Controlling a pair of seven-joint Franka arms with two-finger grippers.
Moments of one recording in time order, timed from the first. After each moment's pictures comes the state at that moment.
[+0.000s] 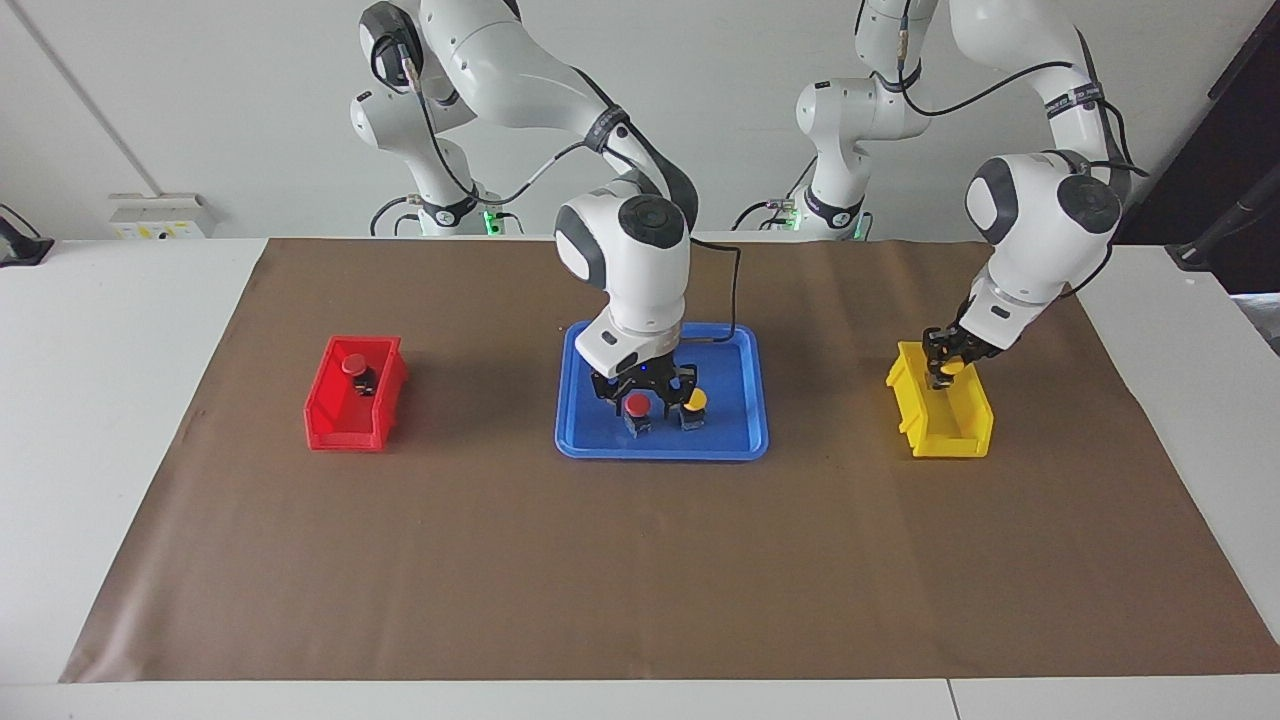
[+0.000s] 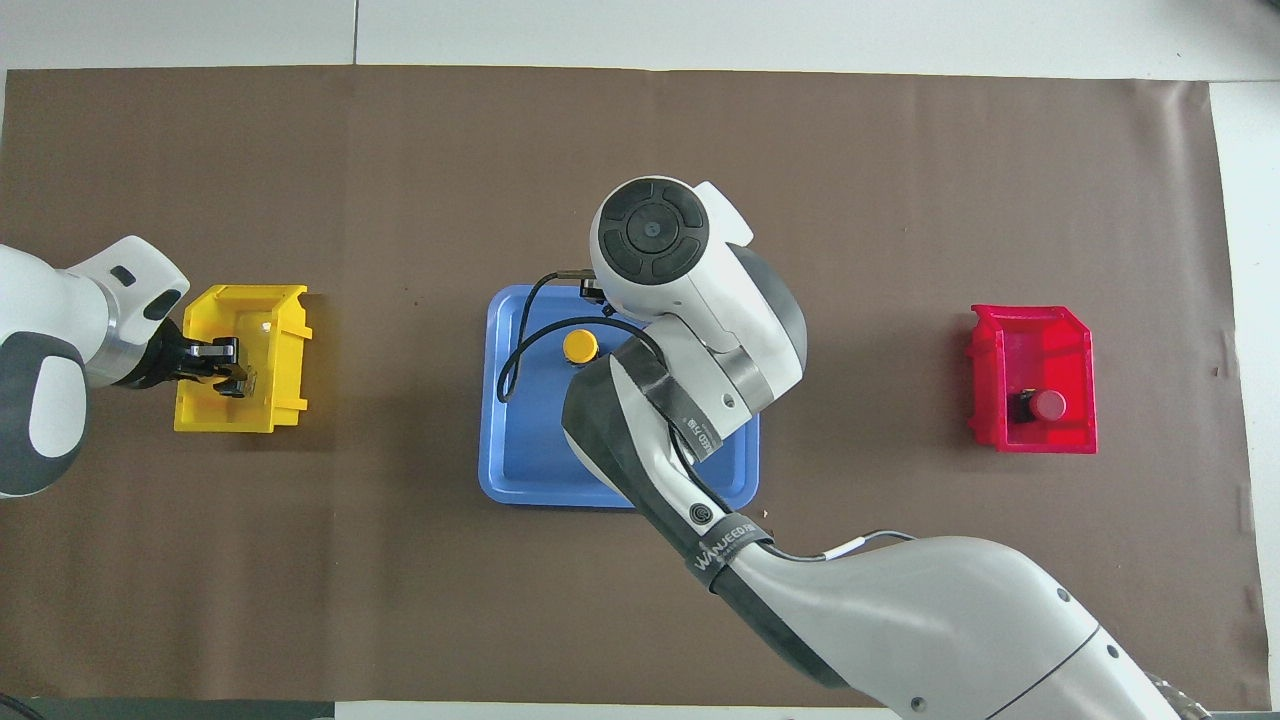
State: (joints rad) left arm -0.11 -0.01 0.08 -2.19 -0.01 2.12 -0.01; right arm 0.56 0.51 0.02 -1.49 -0.08 2.05 0.73
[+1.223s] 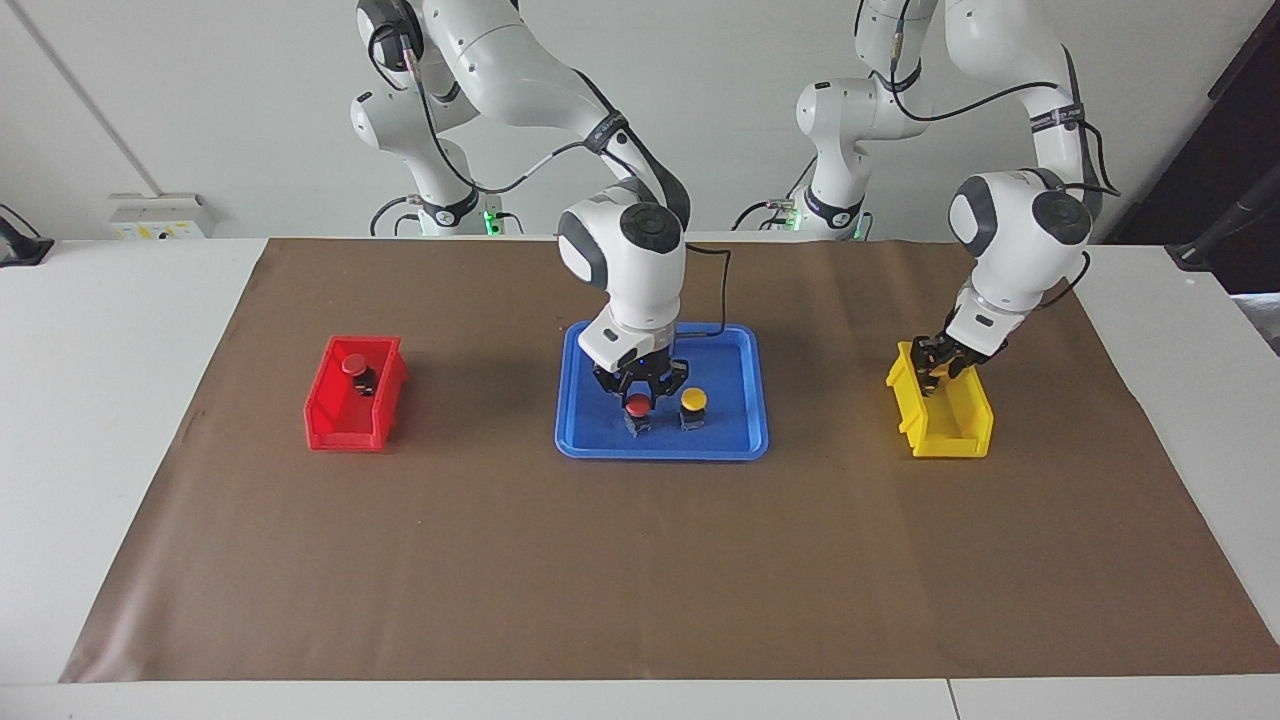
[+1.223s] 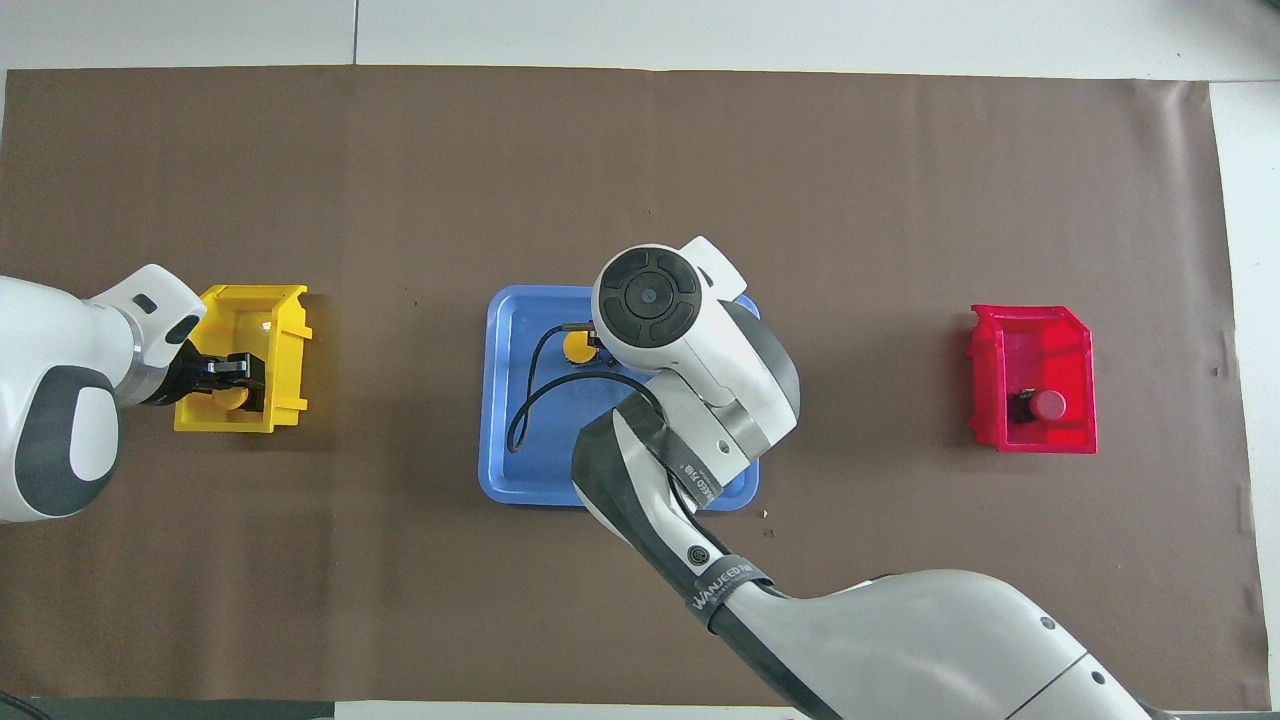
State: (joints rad) left arm -0.10 -0.01 0.08 -2.23 -0.01 2.21 -0.01; right arm 0.59 0.44 0.02 -1.66 -0.08 2.14 0.73
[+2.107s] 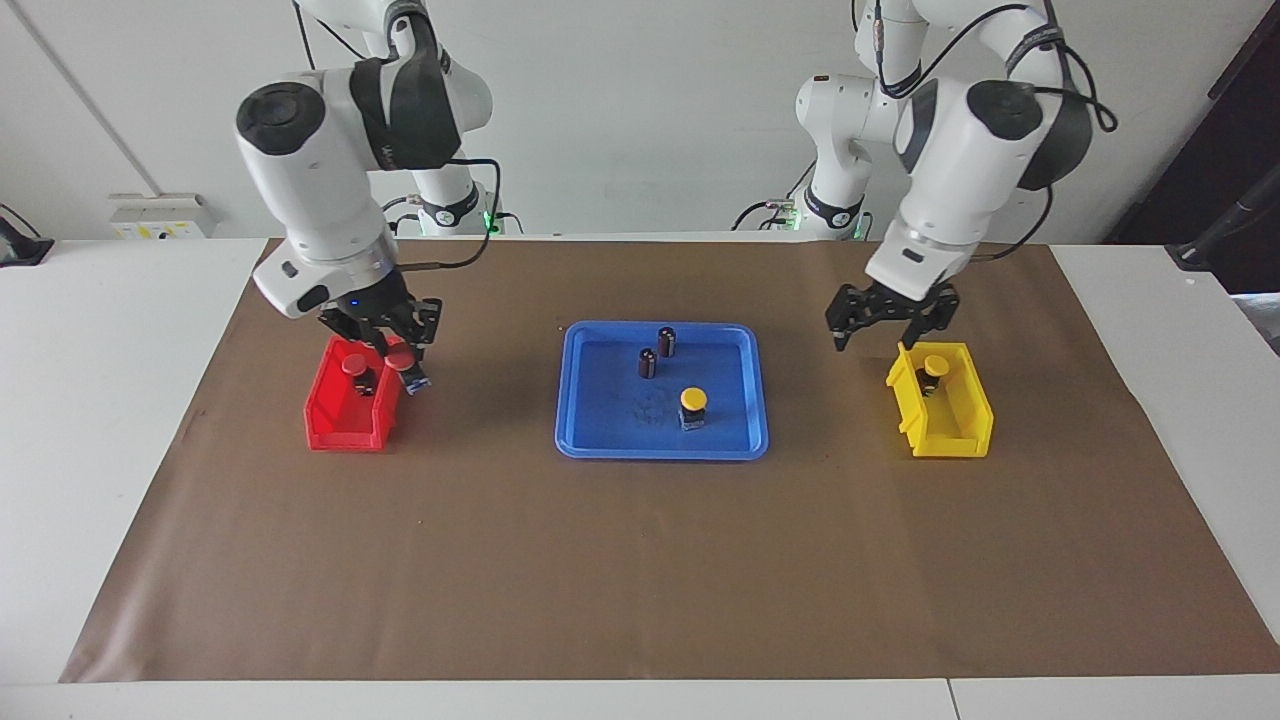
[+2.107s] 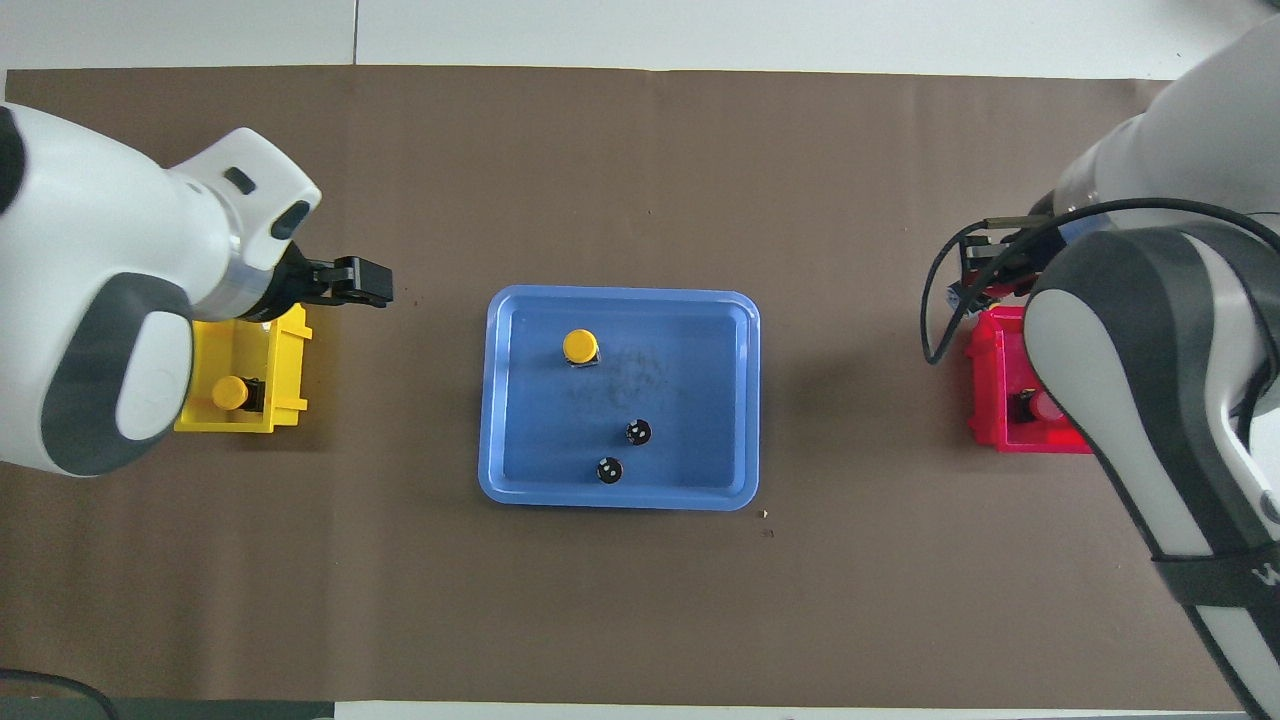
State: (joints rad) left arm -0.49 0.08 0.02 -1.84 -0.03 2.01 -0.45; right arm 0.03 0.07 0.01 -1.75 -0.02 1.78 0.04
